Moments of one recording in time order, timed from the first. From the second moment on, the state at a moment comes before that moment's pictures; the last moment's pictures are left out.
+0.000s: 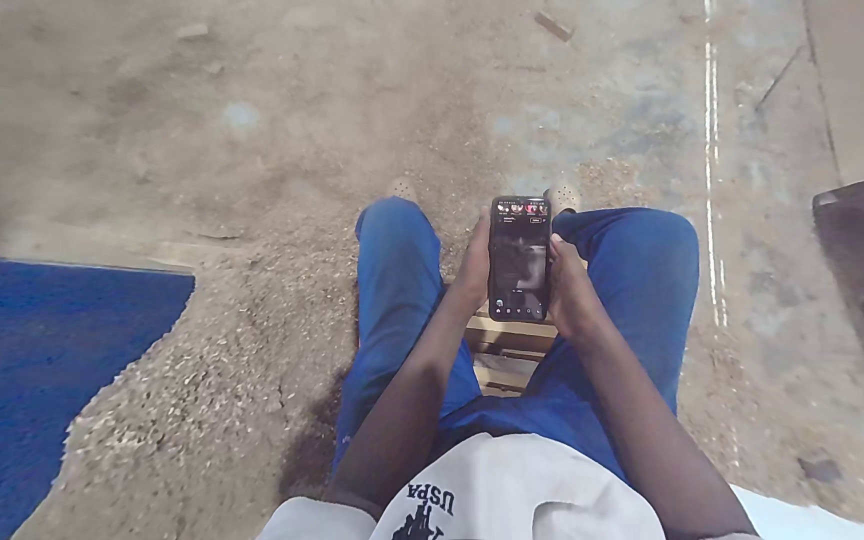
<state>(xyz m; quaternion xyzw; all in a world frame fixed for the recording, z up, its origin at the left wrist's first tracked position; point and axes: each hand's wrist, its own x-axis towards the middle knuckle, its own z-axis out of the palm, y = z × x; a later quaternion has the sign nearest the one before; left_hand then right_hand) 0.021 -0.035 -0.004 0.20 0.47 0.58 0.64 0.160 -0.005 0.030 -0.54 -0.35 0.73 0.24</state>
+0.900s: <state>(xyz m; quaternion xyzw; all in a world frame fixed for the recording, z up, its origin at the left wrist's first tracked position) 0.024 -0.039 -0.001 0.21 0.47 0.58 0.63 0.163 -0.009 0.026 -0.53 -0.40 0.70 0.25</state>
